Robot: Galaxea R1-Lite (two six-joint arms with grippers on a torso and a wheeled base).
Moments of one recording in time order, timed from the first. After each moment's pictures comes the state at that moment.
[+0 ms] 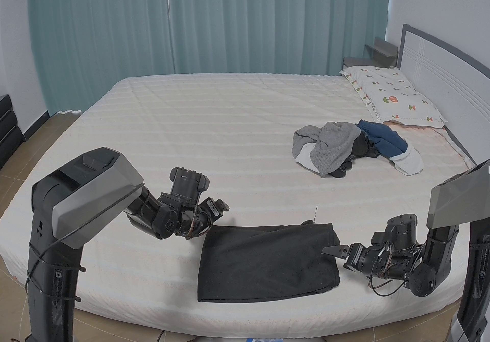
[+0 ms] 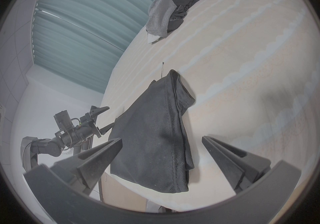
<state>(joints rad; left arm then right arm) -0.41 2.42 -1.26 -0.39 0.01 -0.92 0.31 2.27 -0.30 -1.36 0.28 0.81</state>
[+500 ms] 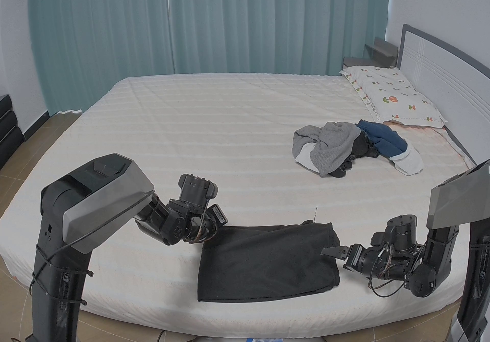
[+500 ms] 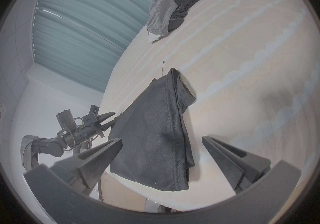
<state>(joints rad) -0.43 2.46 -1.28 -0.40 0.07 -0.89 0.31 2.27 -0.29 -1.36 0.27 0.81</state>
